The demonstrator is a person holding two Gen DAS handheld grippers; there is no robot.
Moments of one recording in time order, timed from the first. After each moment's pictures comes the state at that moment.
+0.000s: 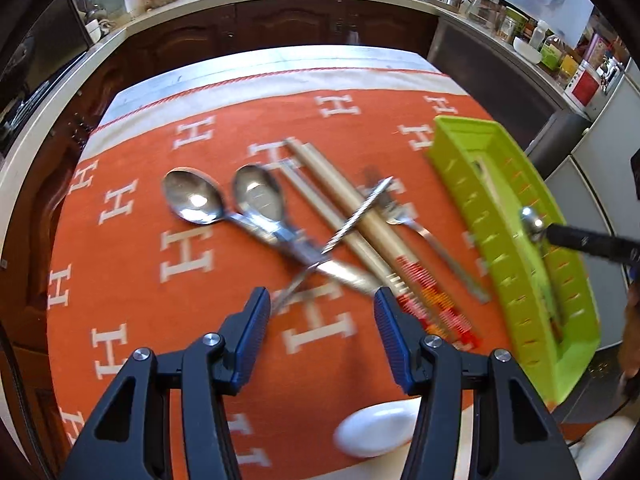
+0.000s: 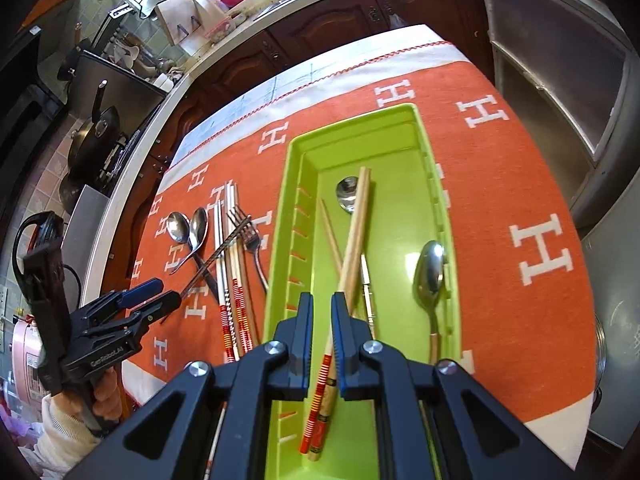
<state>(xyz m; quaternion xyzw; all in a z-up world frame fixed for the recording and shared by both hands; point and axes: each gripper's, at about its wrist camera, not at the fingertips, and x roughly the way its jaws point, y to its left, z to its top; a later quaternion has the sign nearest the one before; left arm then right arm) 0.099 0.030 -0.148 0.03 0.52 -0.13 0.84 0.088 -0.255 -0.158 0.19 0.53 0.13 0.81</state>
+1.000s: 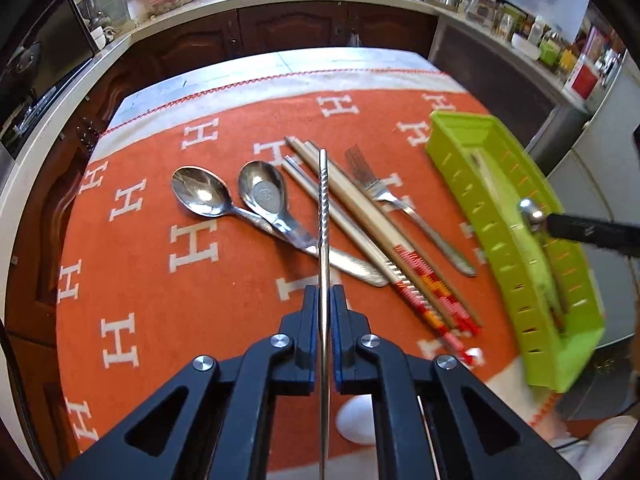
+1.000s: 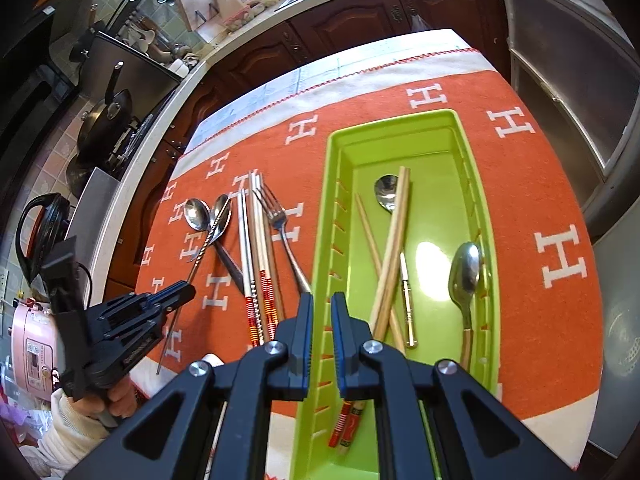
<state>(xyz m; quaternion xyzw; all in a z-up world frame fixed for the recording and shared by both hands) 0.083 0.014 -0.135 0.03 0.51 -0.13 0.85 0.087 -0.232 -0.144 0.17 0.54 0.15 0.81</state>
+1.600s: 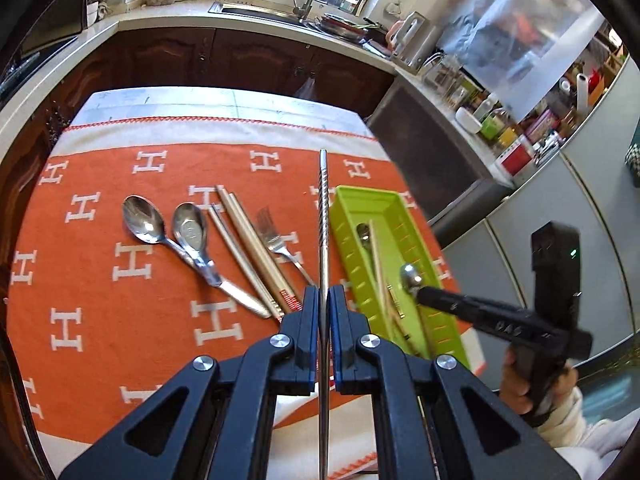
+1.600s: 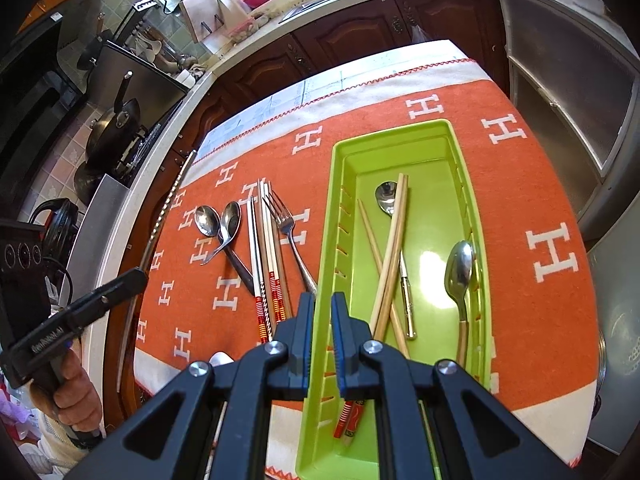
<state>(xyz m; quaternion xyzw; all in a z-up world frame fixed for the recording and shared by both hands) 0.072 0.012 -0.065 -0.12 0.47 -0.22 0.84 0.073 -0.240 -0.133 0.18 0.52 0.15 0.82</state>
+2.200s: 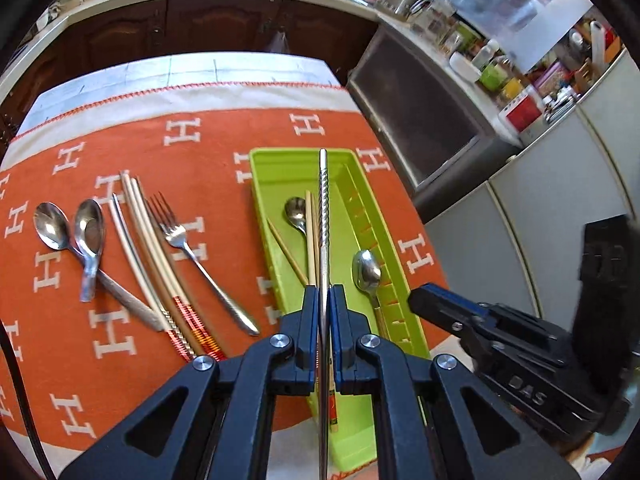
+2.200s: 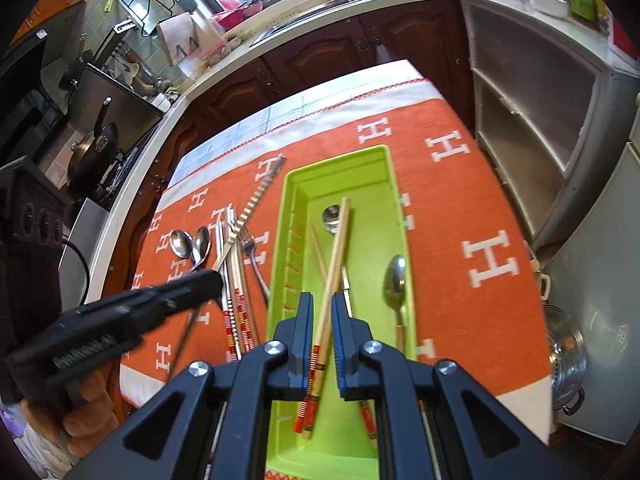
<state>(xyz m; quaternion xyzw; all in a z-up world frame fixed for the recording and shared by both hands) 0.107 -0.122 -0.096 -0.07 0.55 -0.22 0.81 0.062 -0.279 -0.115 0.18 0.50 0.09 0.84</state>
